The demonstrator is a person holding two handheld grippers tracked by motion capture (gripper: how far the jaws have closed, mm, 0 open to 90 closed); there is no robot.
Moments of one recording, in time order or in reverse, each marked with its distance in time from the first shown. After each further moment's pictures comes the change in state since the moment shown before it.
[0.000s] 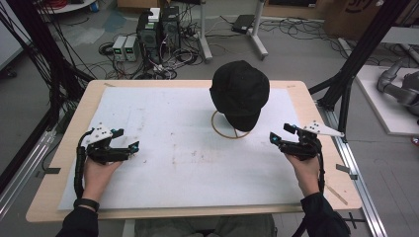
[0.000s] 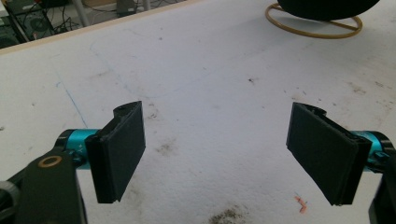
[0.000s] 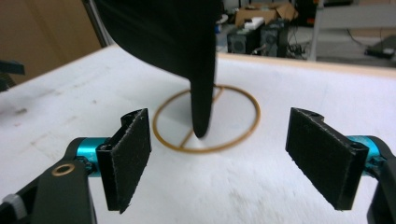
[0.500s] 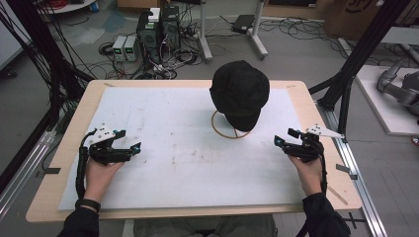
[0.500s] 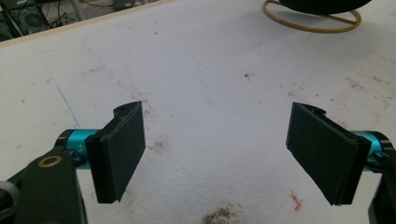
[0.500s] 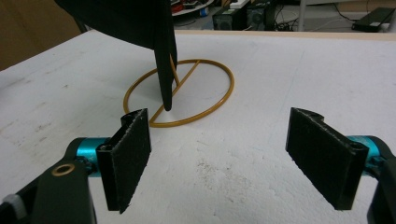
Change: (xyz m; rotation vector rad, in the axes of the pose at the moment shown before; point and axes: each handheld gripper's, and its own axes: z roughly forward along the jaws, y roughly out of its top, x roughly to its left) left arm -0.004 -0.001 0.003 0.016 -0.003 -0.003; right arm -0.025 -0.020 0.002 0.060 -0.048 0.051
